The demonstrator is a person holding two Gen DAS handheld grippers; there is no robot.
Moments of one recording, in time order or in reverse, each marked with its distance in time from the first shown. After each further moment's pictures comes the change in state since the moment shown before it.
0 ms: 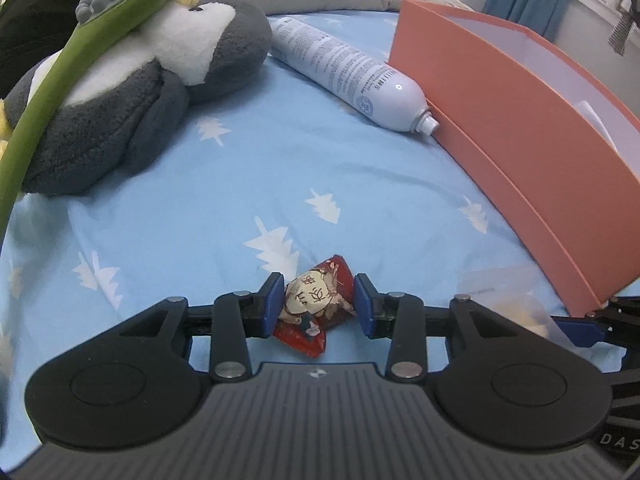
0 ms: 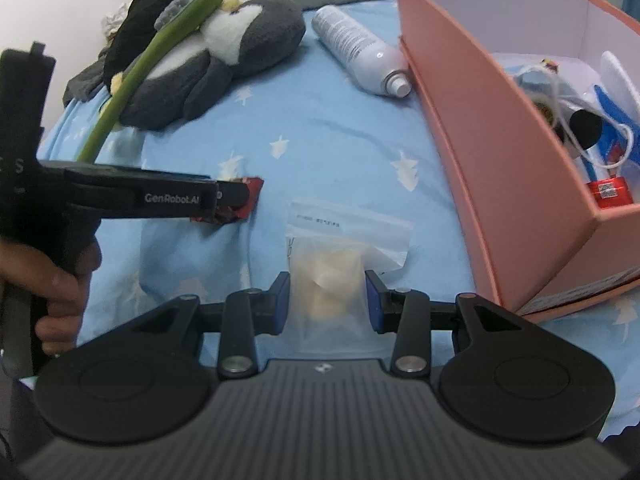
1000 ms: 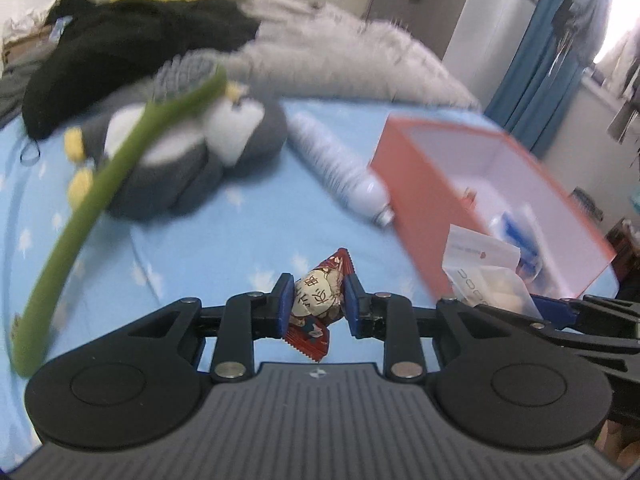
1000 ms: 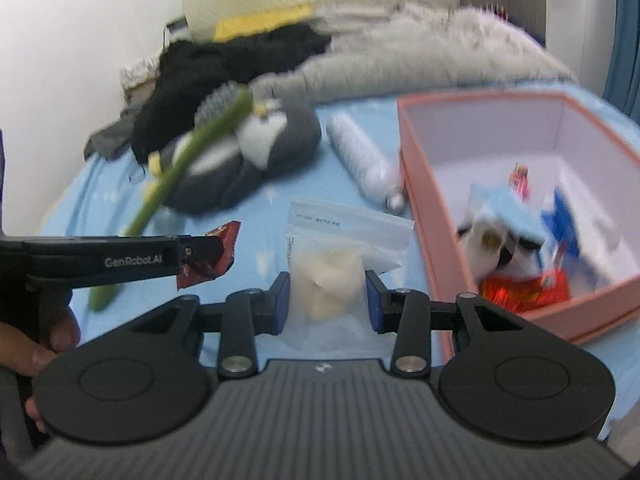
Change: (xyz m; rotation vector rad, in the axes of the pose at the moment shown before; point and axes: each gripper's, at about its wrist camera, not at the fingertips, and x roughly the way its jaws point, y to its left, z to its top) left arm -0.136 -0.025 0.012 -0.177 -0.196 -0.002; right arm -0.105 0.018 0.035 -0.031 -0.240 -0.012
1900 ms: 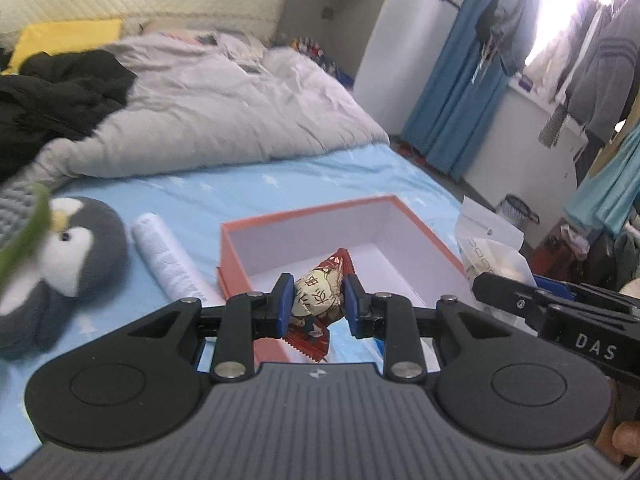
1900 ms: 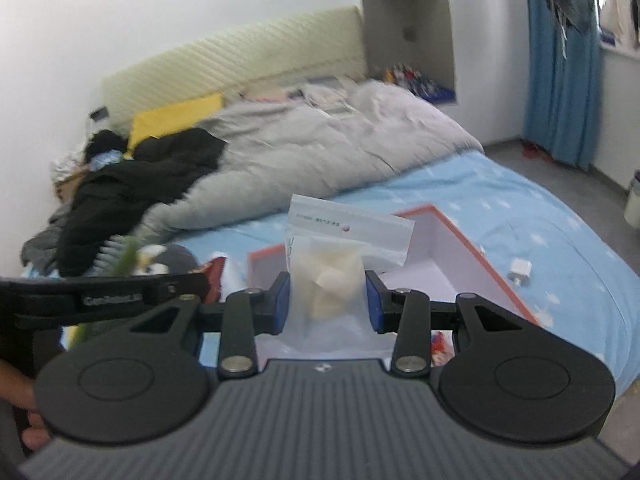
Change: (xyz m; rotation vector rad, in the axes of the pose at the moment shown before) left arm 0.061 -0.157 0.133 0.107 -0.012 -0.202; right arm -0.042 -0.139 0.107 0.130 -0.166 -0.204
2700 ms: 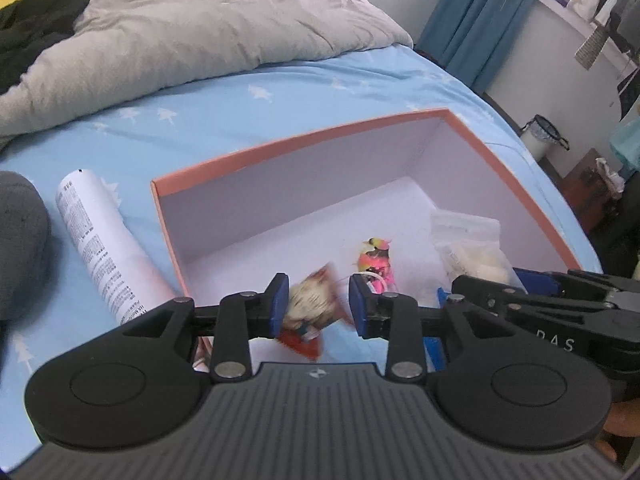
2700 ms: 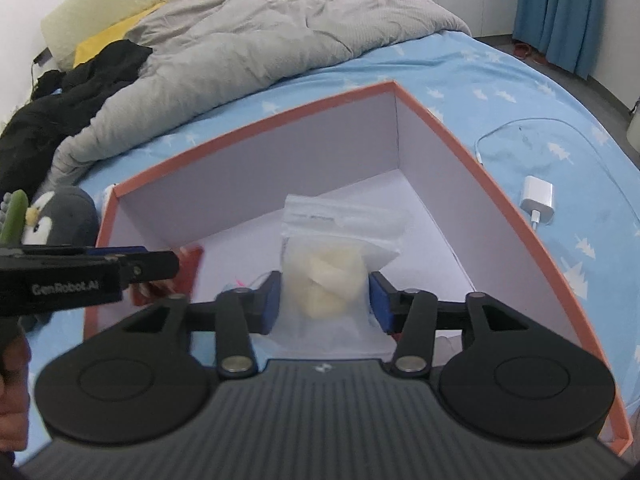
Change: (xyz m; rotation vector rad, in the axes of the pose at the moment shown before) left arm 0.200 0.013 0.014 0.033 0.272 0.033; right arm 0.166 -0.074 -0.020 0.066 0.311 -0.045
